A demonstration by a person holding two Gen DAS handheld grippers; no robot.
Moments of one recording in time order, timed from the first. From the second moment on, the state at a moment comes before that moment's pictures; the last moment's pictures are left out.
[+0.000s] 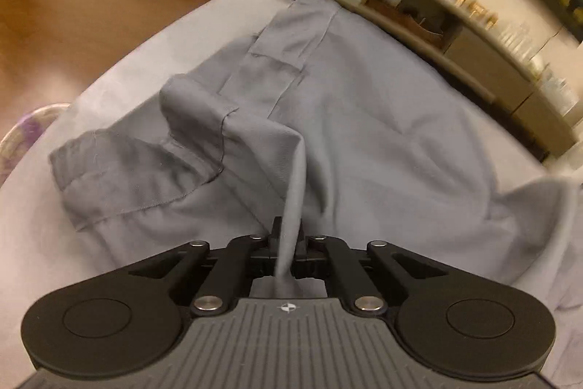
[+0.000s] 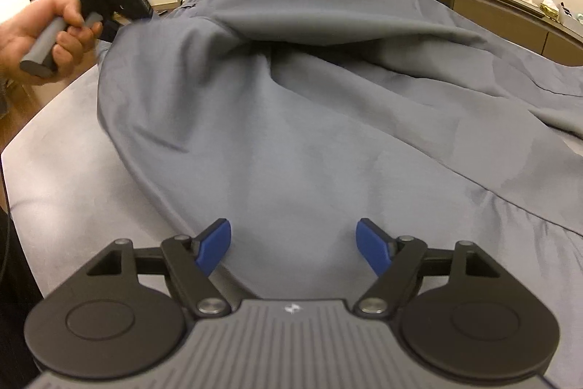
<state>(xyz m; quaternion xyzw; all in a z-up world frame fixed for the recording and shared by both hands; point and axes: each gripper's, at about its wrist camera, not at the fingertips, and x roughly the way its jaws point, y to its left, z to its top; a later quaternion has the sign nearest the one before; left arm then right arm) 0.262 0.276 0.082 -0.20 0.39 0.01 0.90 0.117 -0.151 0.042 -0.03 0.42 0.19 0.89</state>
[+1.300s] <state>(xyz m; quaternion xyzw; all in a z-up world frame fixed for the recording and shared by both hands) 0.126 0.368 0.016 -0.33 0.33 0.17 0.87 0.067 -0.541 0.044 0.19 0.35 -0.24 0.89</state>
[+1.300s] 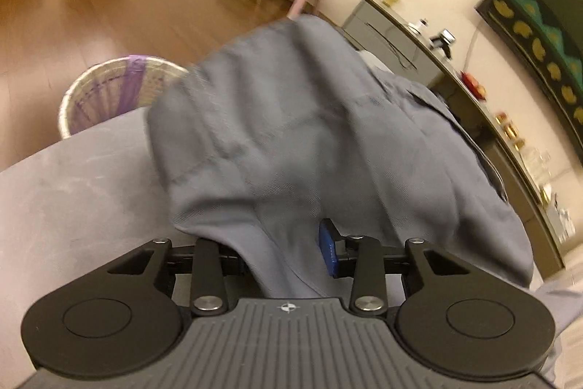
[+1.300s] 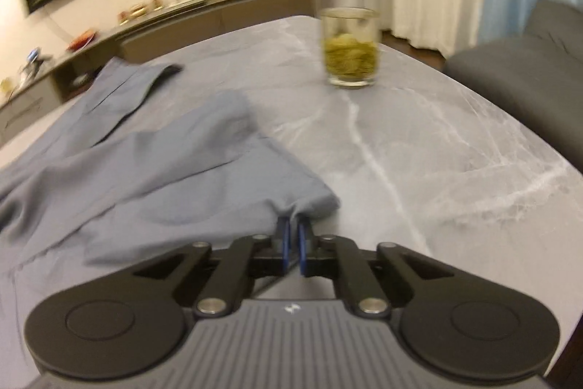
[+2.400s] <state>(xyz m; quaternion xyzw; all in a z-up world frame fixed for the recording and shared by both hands) 0.166 0.205 0.100 -0.16 0.28 -0.09 0.94 0.187 -0.385 0.148 0.09 0.36 -0.09 0.92</state>
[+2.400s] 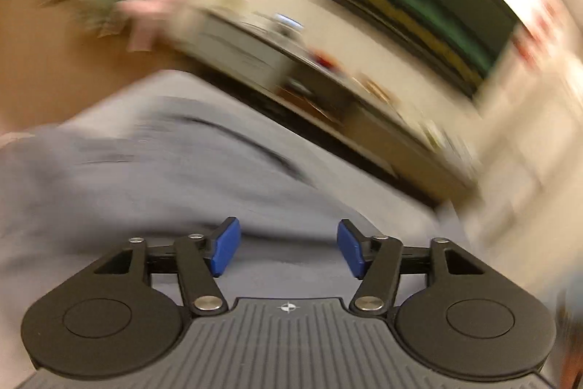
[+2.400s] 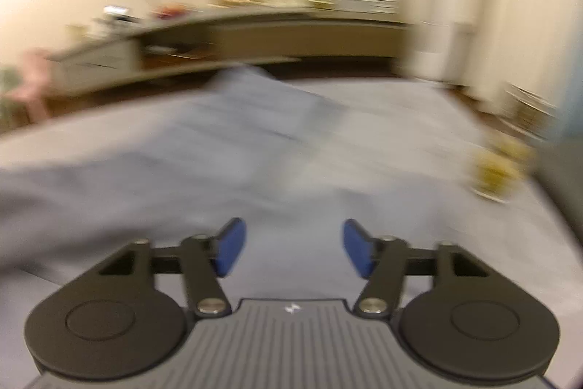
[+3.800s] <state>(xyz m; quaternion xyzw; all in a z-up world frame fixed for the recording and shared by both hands) 0.158 0.074 0.013 -0.08 0.39 -0.27 0.88 0.186 -0.295 0.092 0.04 0.38 -0.12 0.92</state>
